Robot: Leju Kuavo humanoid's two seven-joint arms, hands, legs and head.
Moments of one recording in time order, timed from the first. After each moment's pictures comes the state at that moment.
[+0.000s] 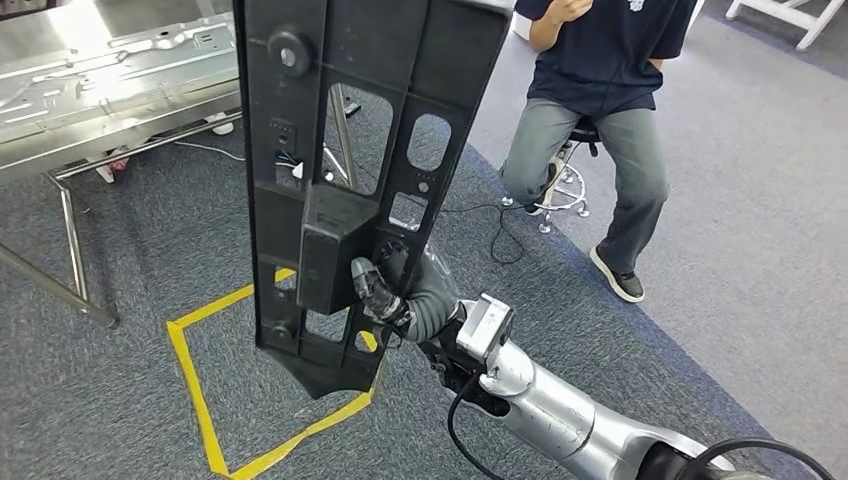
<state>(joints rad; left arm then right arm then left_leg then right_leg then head) -0.12 -0.04 -0.80 -0.24 0.95 0.38 -0.31 -0.28 -0.16 0.64 -1.92 -0.28 -0.14 -0.49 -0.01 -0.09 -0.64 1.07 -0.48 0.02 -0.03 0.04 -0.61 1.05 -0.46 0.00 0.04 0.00</state>
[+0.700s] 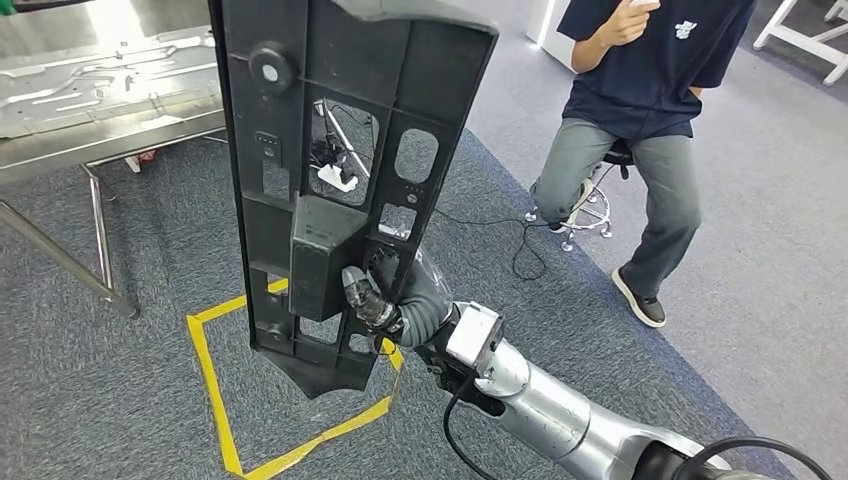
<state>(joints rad) -0.13 -0.04 -0.81 -0.24 0.95 0.37 -0.31 -0.28 -0.17 0.64 -1.91 -0.27 -0.12 -0.49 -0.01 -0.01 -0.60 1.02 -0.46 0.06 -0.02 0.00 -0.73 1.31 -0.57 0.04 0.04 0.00</state>
